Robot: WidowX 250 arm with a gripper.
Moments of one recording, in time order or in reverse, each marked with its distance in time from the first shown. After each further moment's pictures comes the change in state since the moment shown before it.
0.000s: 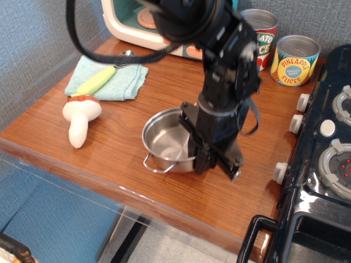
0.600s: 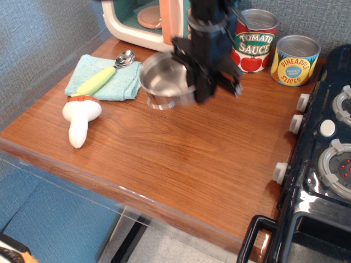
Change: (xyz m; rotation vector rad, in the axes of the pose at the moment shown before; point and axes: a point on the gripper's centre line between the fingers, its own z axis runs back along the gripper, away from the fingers) arm 0.039 0.063 0.042 -0.039 -0.097 0.199
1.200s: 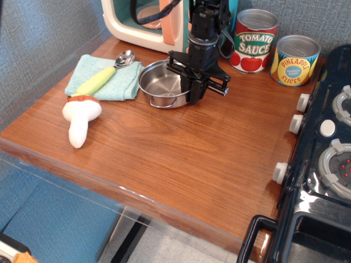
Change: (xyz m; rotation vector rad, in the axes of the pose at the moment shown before) arm 0.037 0.064 -0.073 0.023 0.133 0.206
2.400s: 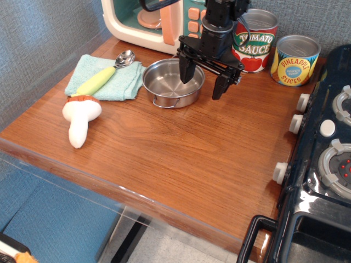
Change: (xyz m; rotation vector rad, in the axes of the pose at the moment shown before) arm 0.012 -0.007 0.022 0.075 -0.072 0.009
